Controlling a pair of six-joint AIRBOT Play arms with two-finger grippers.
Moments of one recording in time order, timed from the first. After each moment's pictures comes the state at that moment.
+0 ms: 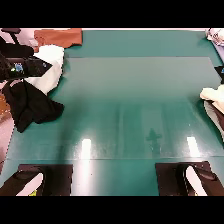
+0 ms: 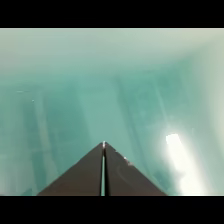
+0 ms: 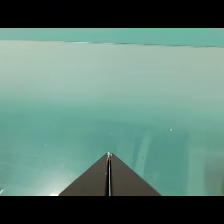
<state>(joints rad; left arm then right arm) -0.01 -0.89 1.20 0.98 -0.95 -1.36 -0.37 -0.67 1.15 -1.01 1.15 1.19</state>
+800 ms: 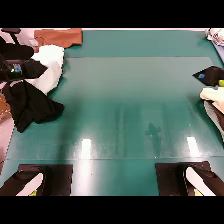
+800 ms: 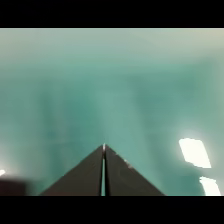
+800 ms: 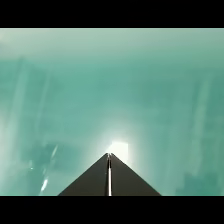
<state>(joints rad) -0.01 -0.89 1.20 1.24 -0.97 -1.53 -0.29 -0.88 1.15 -0.94 1.23 1.30</state>
